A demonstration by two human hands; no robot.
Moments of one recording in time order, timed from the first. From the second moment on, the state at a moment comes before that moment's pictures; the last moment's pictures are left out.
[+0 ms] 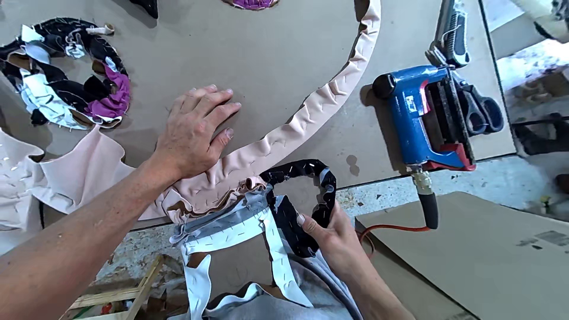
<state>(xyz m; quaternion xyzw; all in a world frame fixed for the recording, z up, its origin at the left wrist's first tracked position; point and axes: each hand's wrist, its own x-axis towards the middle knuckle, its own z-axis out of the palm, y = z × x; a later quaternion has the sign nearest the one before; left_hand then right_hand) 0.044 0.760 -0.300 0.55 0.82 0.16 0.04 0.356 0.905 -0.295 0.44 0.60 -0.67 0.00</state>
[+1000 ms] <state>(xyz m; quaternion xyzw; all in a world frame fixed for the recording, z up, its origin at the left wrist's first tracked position) 0.120 0.932 -0.285 0.85 0.40 0.10 0.33 0.356 0.909 -0.290 0.42 0.63 -0.65 0.01</state>
